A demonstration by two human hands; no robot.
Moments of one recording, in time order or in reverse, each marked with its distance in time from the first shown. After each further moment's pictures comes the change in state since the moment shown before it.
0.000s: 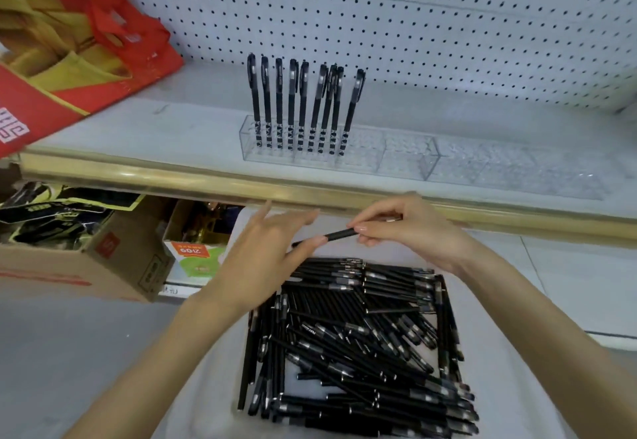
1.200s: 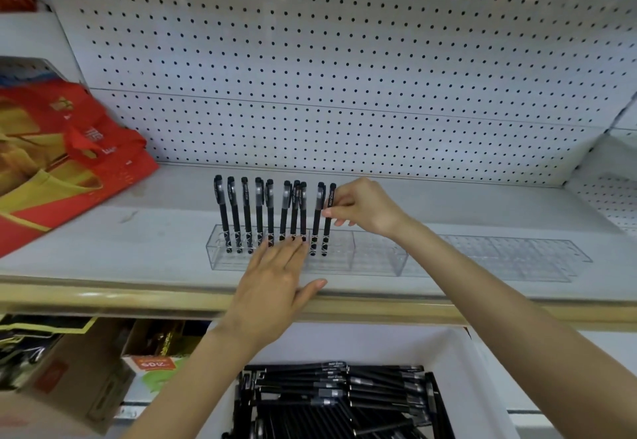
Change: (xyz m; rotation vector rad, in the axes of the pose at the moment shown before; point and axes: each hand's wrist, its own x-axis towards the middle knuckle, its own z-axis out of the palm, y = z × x) left_hand 0.113 -0.010 0.006 0.431 0.009 0.074; right_hand 0.135 -0.064 -0.082 -0.536 0.238 -0.206
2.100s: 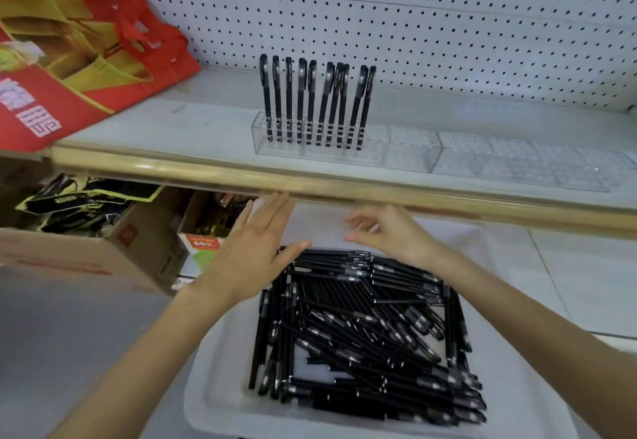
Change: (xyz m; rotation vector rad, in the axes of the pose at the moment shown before) left_hand -0.137 -0.013 0.010 -0.129 -0.150 -0.096; right_hand -0.152 0.031 0.106 -0.037 -0.240 -0.012
